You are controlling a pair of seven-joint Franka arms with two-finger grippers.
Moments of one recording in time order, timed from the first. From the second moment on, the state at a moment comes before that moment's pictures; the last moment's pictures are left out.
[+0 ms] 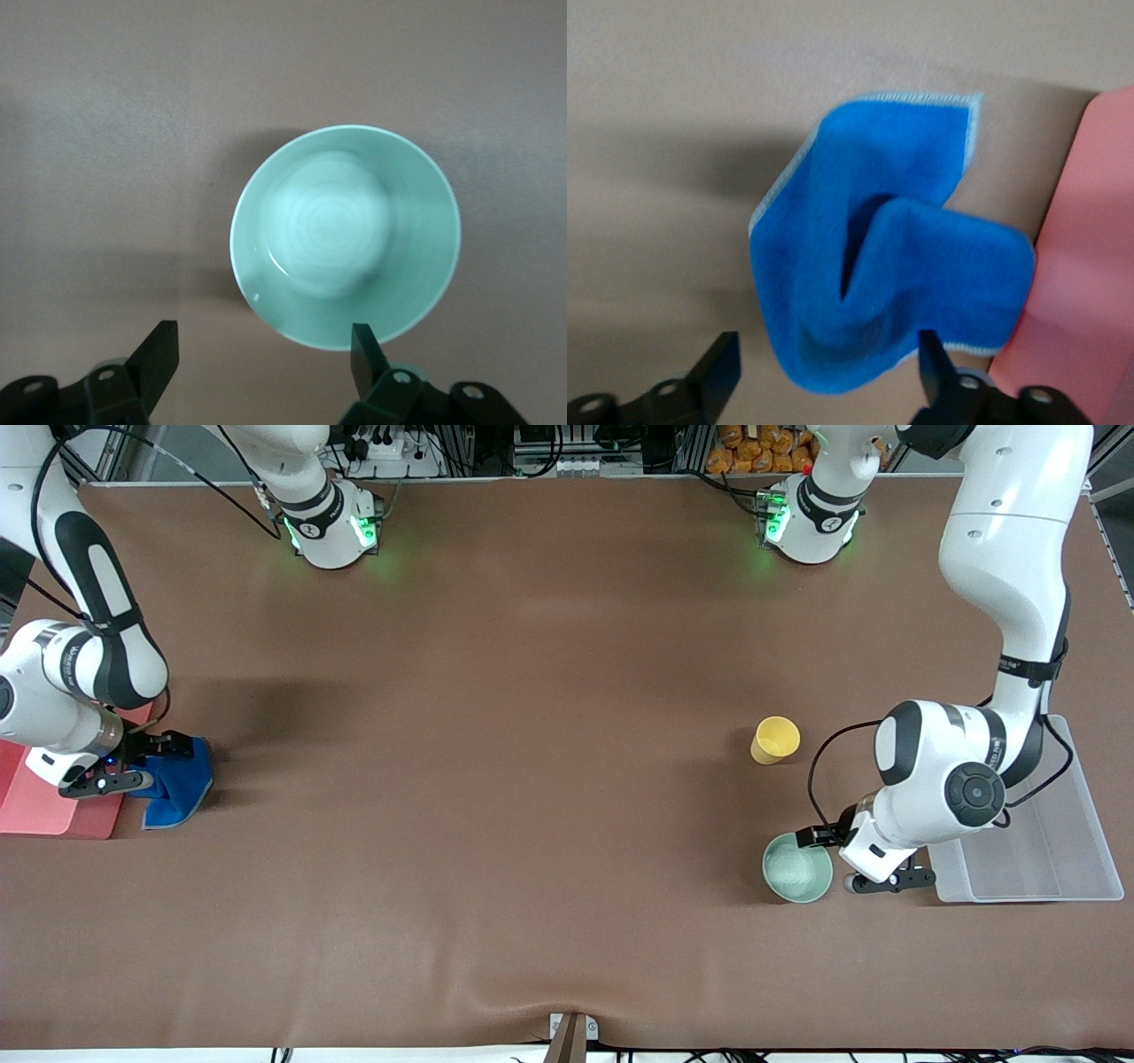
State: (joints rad) left arm 0.00 0.68 -0.15 -1.57 0.02 2.24 -0.24; right arm -0.37 0.42 0.00 -2.06 -0.16 2.43 -0.44
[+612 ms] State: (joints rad) left arm 0.00 0.73 -0.14 -1.57 0.15 2.29 -0.25; right arm -0.36 0.43 0.03 -1.96 -0.07 2.26 -0.45
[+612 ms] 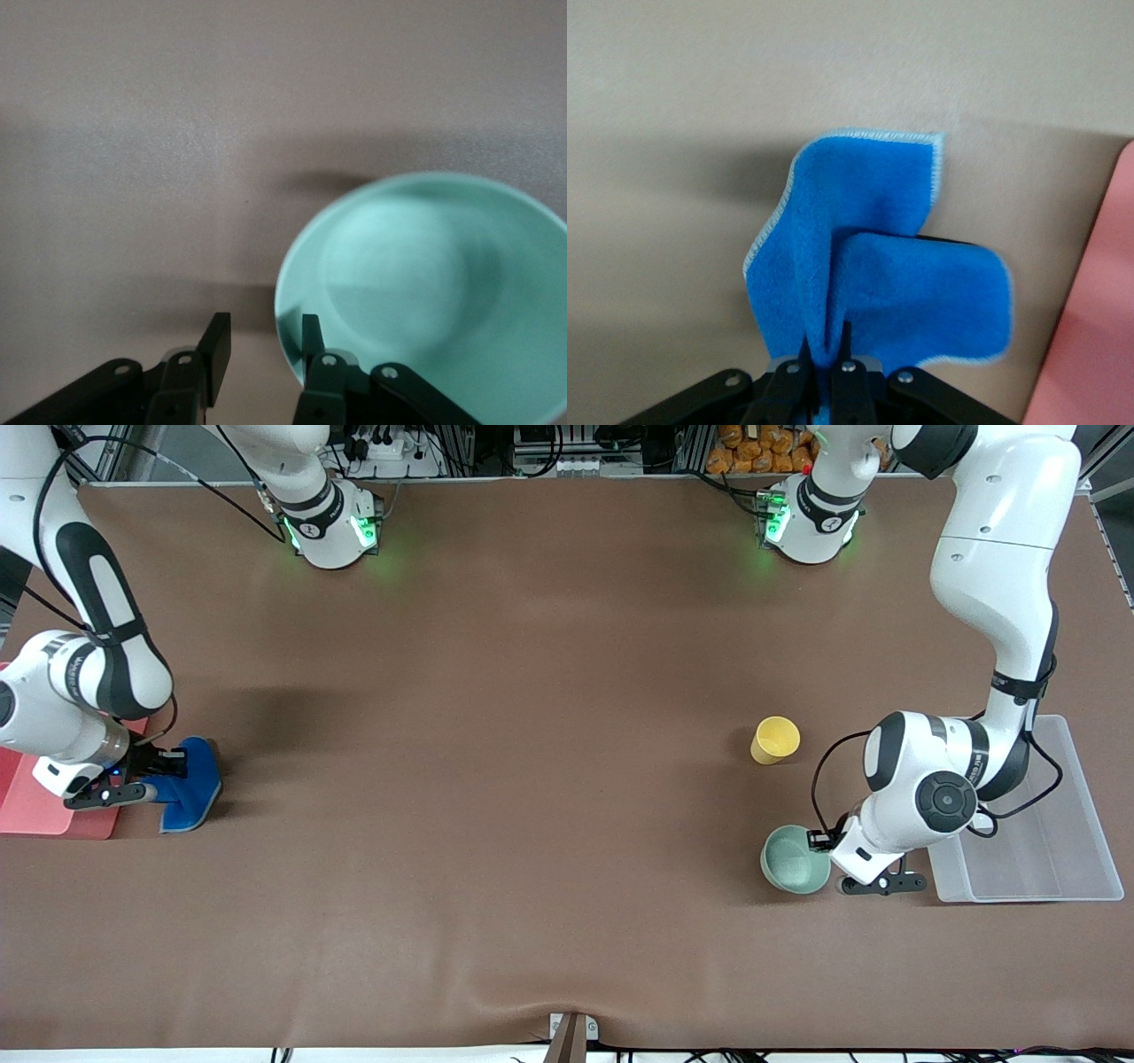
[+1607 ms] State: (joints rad) left arm 0.05 0.70 -0.15 -1.54 0.16 2.28 -0.25; right arm -0.59 0.53 0.01 -1.54 -0.05 2.03 -0.96
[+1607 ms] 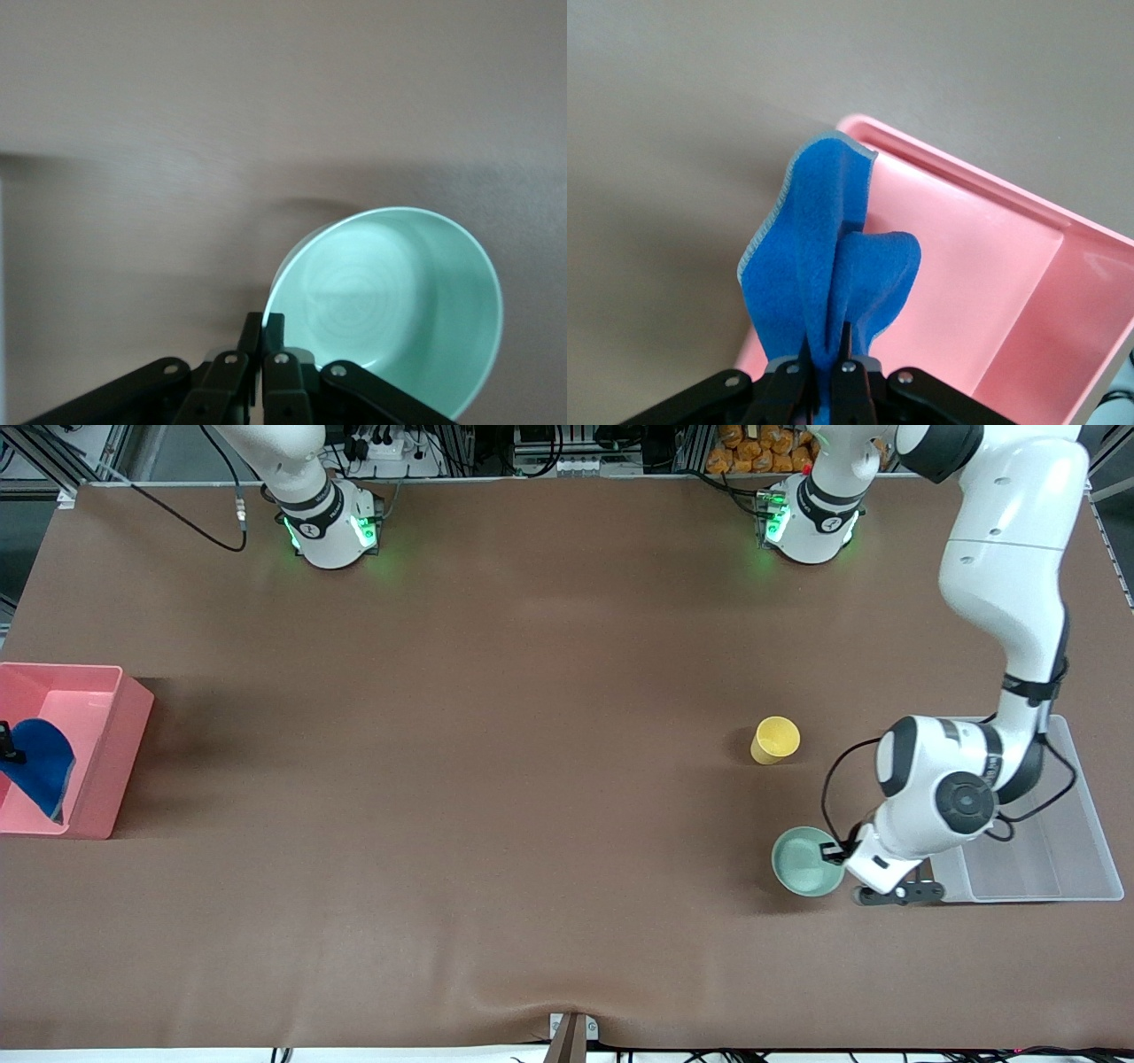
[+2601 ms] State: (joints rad) left arm 0.42 0.41 -0.14 -1.56 0.15 1.91 0.46; right arm -0.54 0.50 0.07 -1.43 -0.02 1.75 -0.89
